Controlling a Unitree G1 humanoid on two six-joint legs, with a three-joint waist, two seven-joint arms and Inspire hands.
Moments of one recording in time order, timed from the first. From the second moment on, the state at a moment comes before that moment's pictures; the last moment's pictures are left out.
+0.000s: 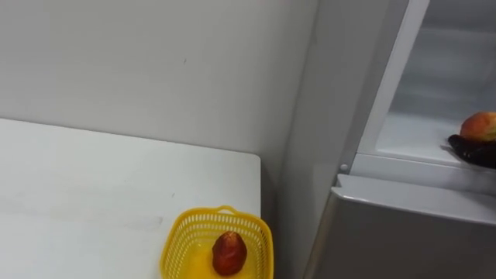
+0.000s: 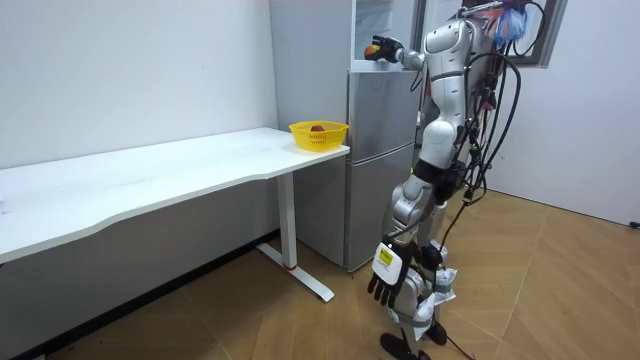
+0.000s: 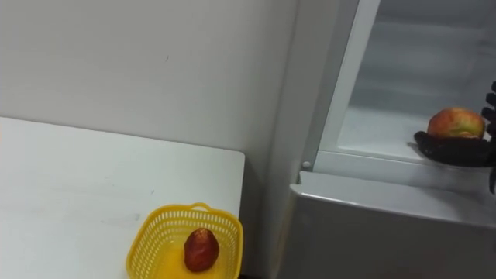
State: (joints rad) left arm 0.32 0.31 0.08 1.04 0.36 0.10 -0.12; right arm -0.57 -0.74 -0.10 0.59 0.39 -0.02 -0.19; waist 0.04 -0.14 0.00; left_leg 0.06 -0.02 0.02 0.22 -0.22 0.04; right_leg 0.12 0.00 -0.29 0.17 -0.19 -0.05
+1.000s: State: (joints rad) left arm 0.32 0.33 0.08 1.04 0.36 0.11 -0.15; right arm -0.61 -0.76 -0.06 0.66 0.43 -0.02 0.01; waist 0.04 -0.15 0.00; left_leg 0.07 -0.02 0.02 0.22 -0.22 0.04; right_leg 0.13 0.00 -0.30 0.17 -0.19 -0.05
